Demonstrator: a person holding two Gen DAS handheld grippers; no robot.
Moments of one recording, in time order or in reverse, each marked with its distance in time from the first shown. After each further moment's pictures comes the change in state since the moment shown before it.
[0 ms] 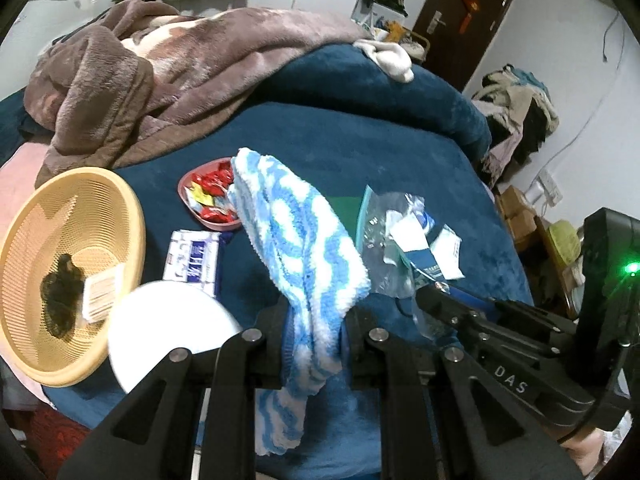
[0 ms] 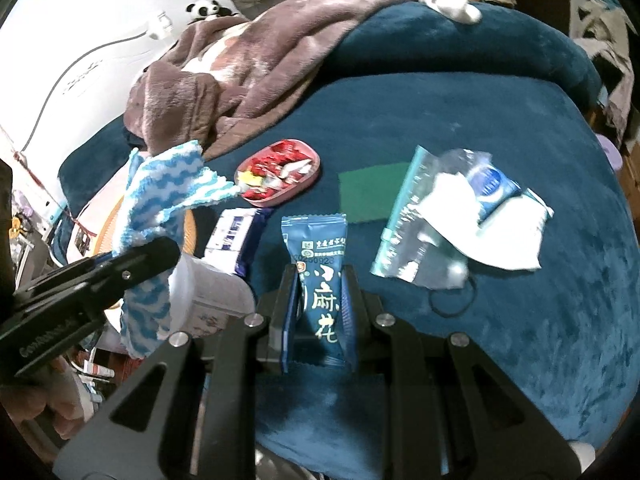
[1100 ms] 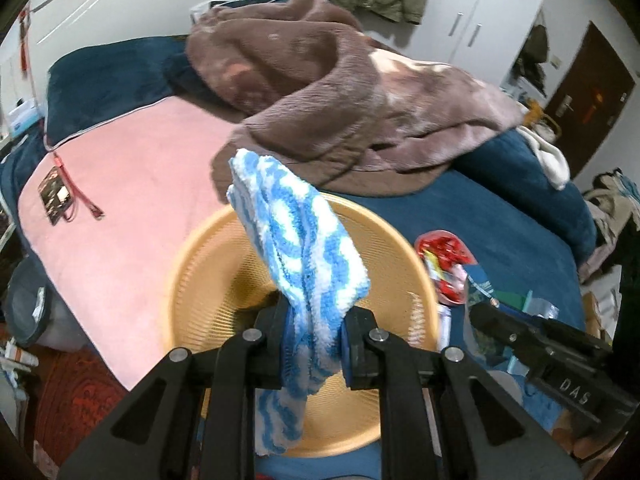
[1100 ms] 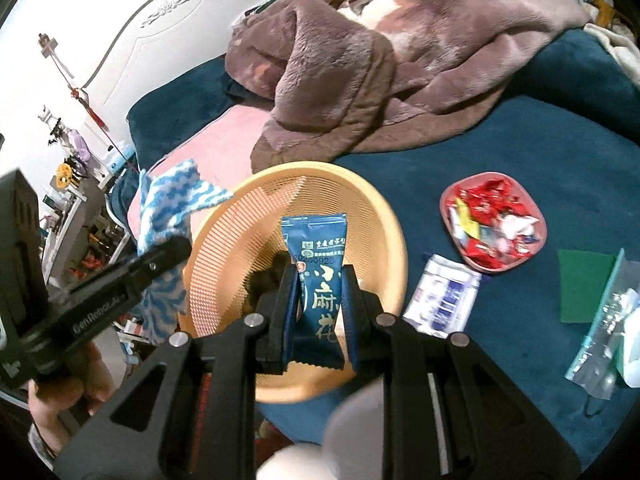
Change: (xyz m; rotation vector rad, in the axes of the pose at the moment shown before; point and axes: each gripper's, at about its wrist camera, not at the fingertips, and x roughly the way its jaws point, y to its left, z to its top) left arm -0.075 0.258 0.027 -0.341 -0.109 0.295; right arm 0.105 0.215 0.071 -0.220 0.142 0.255
